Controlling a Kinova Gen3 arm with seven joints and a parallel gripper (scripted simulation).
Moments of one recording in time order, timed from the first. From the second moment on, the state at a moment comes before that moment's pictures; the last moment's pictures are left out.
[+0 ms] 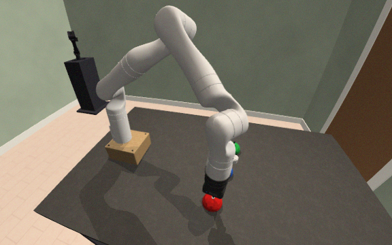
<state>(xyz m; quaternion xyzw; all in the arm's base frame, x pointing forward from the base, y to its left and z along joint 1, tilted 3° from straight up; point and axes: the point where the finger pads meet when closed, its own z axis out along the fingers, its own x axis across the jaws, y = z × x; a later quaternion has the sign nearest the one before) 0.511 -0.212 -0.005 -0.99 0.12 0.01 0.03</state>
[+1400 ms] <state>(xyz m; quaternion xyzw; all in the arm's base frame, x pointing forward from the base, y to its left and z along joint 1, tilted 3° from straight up) 0.511 -0.211 -0.014 -0.99 0.12 0.01 0.03</state>
